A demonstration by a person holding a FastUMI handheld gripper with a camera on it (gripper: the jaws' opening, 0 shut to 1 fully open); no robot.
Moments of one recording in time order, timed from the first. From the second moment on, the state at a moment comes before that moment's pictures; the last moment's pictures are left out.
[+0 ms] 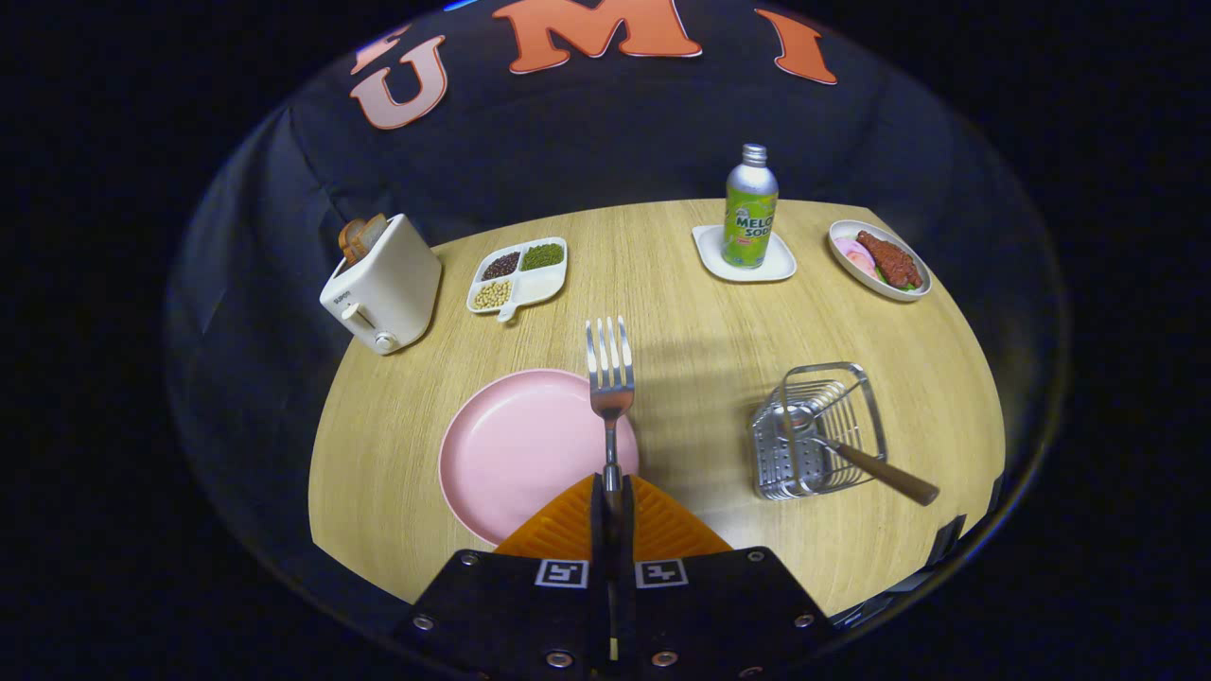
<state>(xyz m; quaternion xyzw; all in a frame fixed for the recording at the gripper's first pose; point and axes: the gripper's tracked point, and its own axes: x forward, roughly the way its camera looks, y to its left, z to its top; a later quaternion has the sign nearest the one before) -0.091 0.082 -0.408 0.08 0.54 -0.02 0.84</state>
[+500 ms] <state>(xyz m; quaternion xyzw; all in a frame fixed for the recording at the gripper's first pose) -0.106 0.000 -0.380 0.06 0.58 -0.04 0.81</state>
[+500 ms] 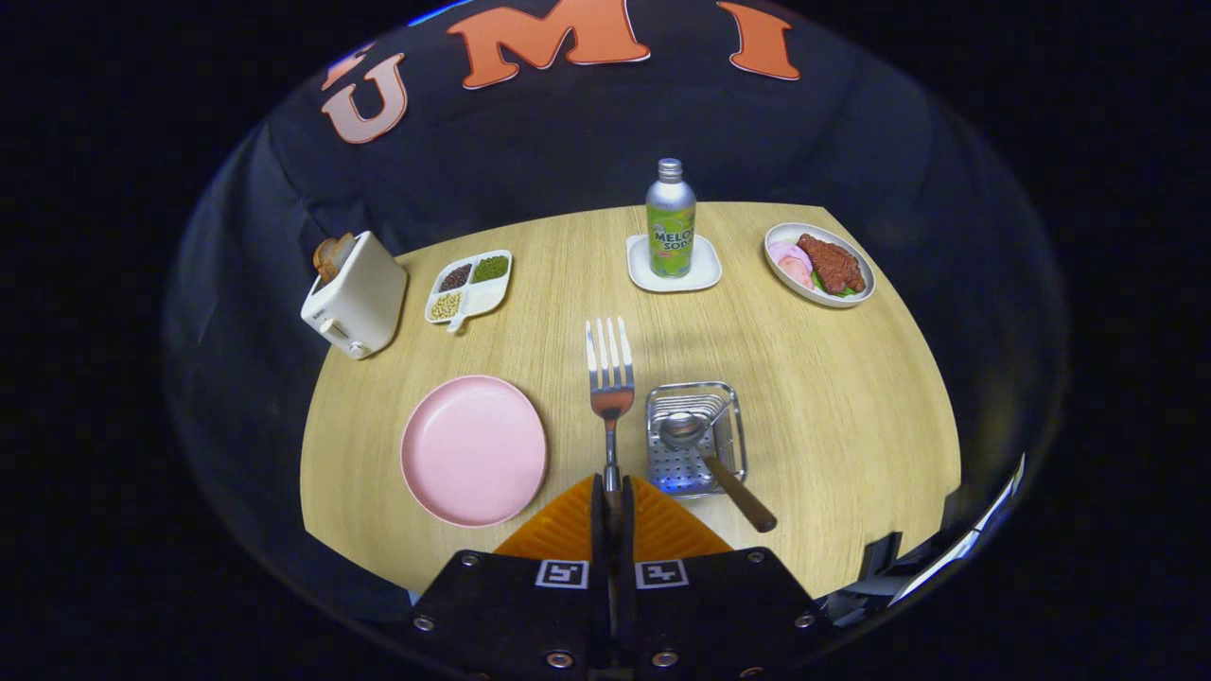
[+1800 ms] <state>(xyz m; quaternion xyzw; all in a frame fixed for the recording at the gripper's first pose) -0.131 -0.050 -0.422 0.02 0.74 -0.02 0.68</state>
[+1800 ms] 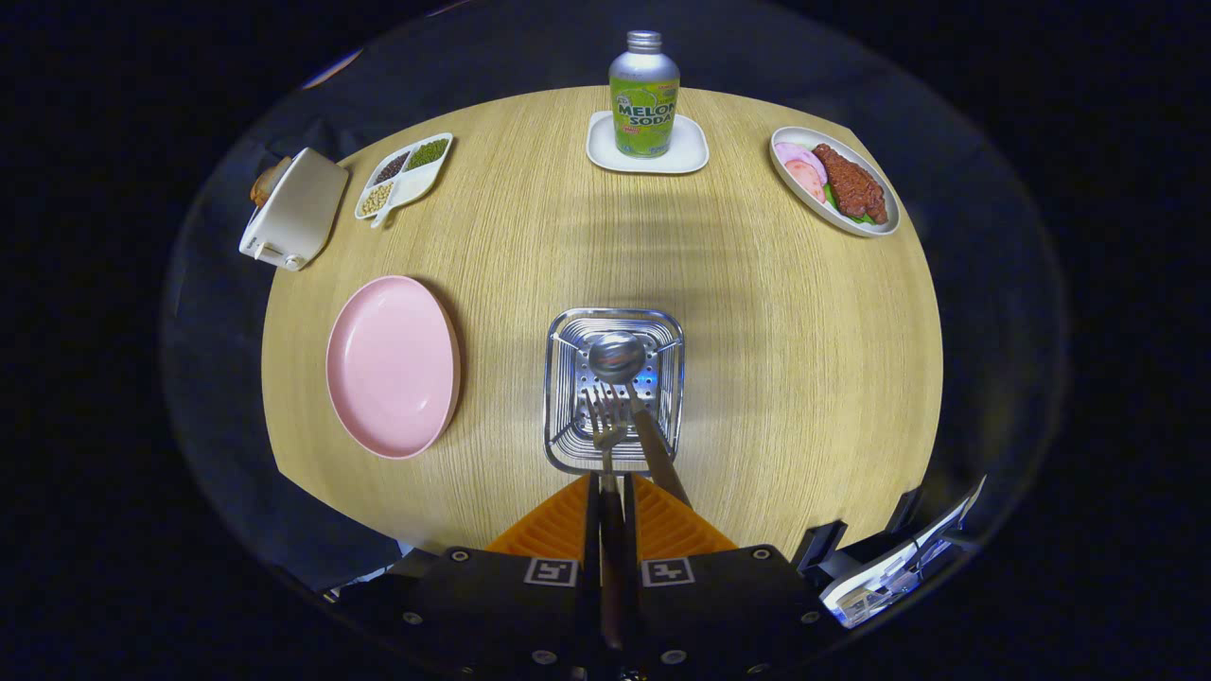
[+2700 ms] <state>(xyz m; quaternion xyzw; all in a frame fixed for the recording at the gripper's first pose) 0.011 -0.044 -0.231 0.01 0.43 0.00 0.90</state>
